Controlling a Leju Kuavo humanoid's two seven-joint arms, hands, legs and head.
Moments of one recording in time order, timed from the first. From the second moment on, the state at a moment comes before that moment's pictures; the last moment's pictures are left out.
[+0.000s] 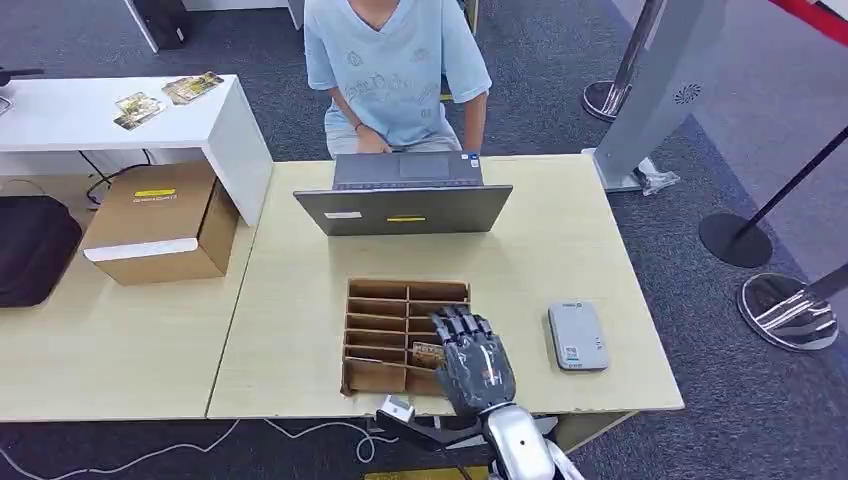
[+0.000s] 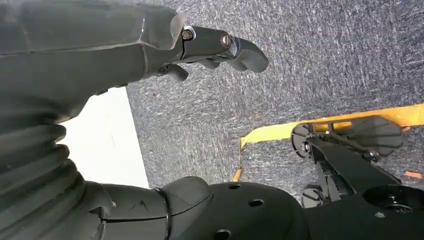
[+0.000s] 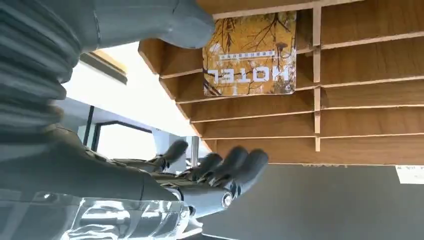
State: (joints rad) left arm -0.08 -0.17 1.18 -0.20 -1.32 -0.03 0.07; right arm -0.05 0.05 0.50 -1.36 1.53 -0.18 0.27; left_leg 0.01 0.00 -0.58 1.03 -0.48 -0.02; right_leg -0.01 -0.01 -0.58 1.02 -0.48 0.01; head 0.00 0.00
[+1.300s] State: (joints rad) left arm -0.08 -0.17 1.16 -0.20 -1.34 -0.03 0.07; right arm -0.05 0.05 0.50 -1.35 1.53 -0.17 0.27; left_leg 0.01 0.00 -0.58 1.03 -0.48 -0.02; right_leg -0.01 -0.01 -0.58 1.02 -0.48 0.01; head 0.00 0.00
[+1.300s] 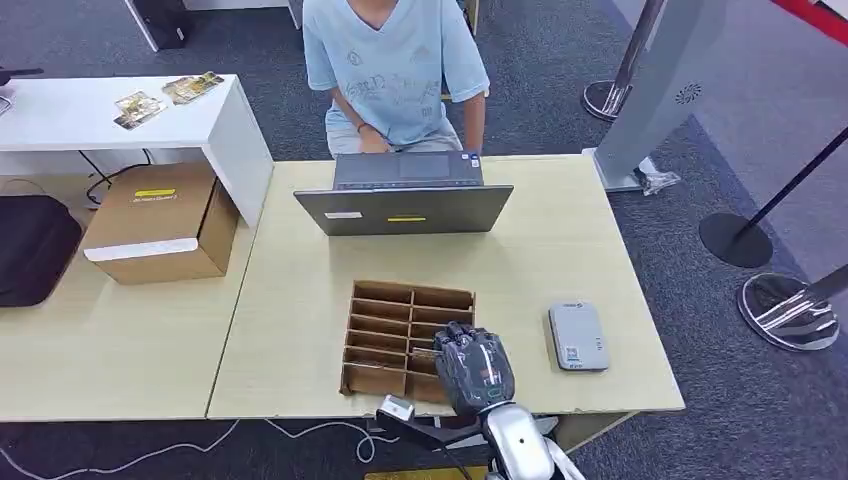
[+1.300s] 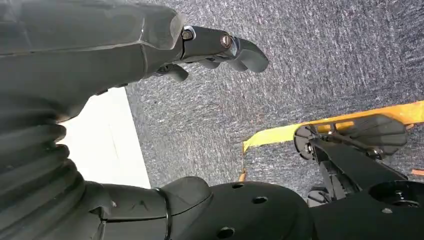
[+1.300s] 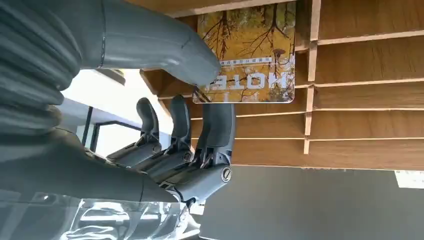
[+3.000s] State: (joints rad) left arm -0.07 -0.16 1.13 -0.20 -1.36 -0.04 0.07; right arm 0.00 0.05 0.40 -1.47 0.61 -0.08 -0.16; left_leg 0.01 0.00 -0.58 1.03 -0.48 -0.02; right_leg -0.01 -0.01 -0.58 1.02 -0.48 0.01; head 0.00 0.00
